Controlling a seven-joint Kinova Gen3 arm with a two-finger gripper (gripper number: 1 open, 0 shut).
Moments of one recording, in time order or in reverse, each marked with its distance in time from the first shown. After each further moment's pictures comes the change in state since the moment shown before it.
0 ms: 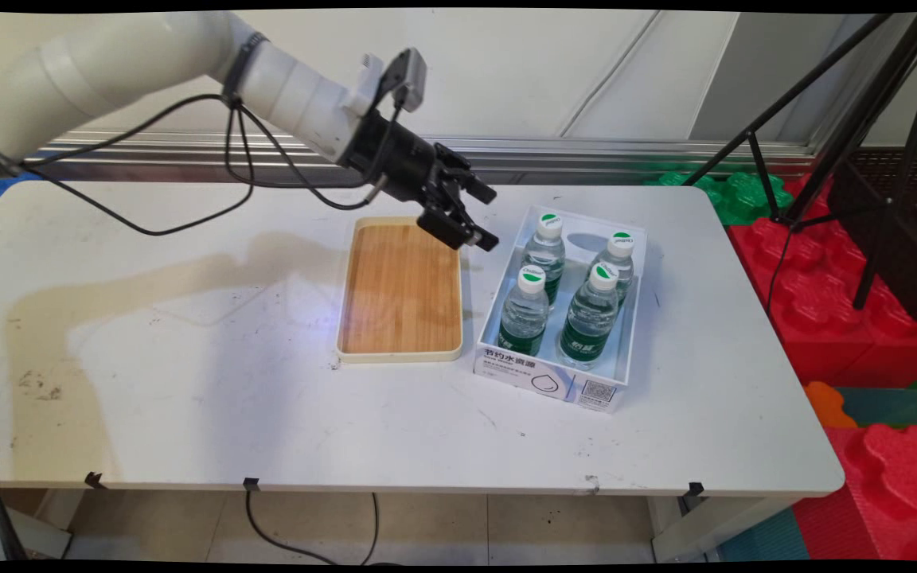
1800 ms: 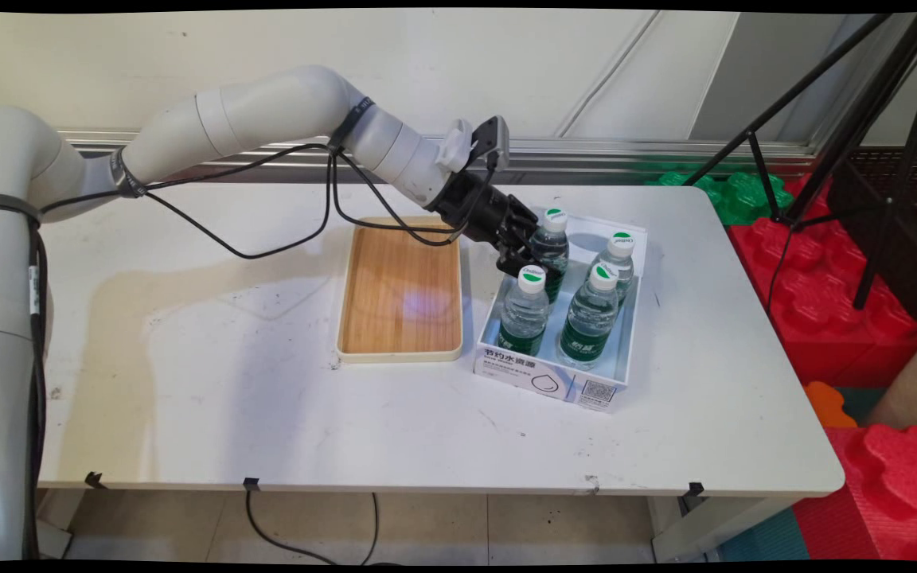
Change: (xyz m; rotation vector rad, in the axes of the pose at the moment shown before) arm -0.017 -0.036 0.125 -0.057 -0.019 0.001
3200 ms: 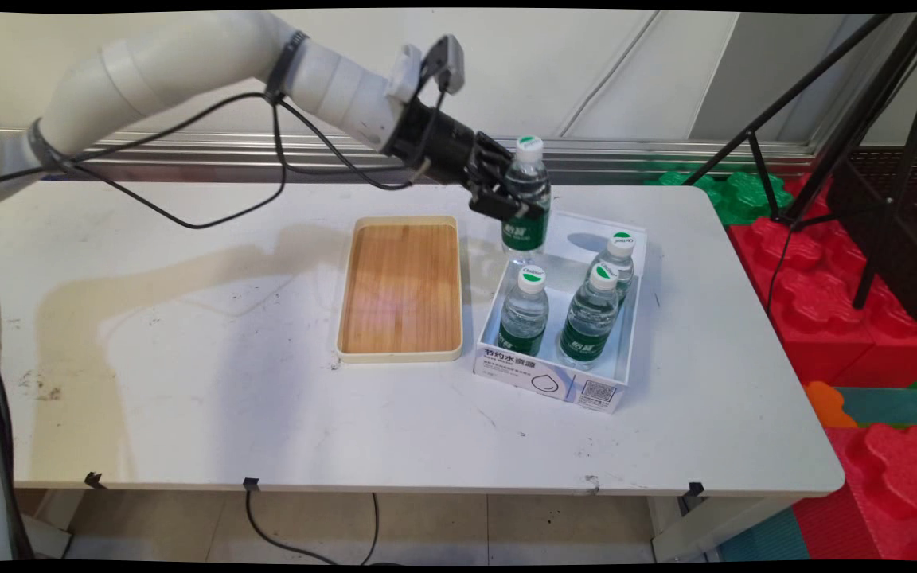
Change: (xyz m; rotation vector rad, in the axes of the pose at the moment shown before) arm 0.034 0.015 -0.093 0.084 0.099 -0.016
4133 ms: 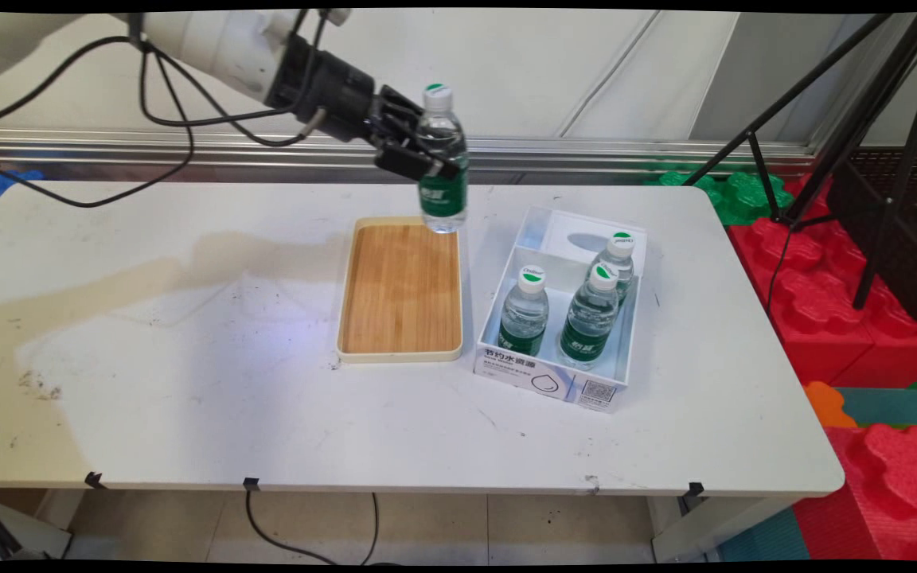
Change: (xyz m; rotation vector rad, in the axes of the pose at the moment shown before) arm 0.008 0.033 -0.127 0.100 -0.038 -0.069
